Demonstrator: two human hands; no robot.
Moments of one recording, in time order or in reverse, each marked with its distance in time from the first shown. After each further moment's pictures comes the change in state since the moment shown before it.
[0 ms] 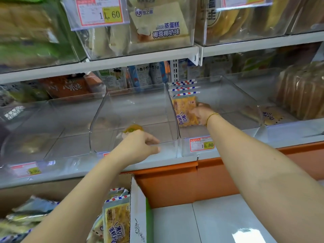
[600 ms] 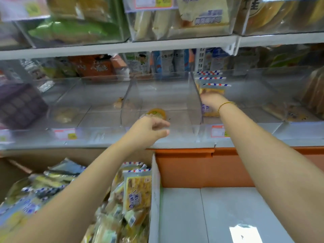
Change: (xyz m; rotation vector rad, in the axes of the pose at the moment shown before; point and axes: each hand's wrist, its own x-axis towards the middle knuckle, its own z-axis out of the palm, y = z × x) left_hand -0.051 -0.030 -0.012 -0.279 0.103 0.027; right_hand -0.058 -0.042 0.021 -0.630 -0.048 -0.244
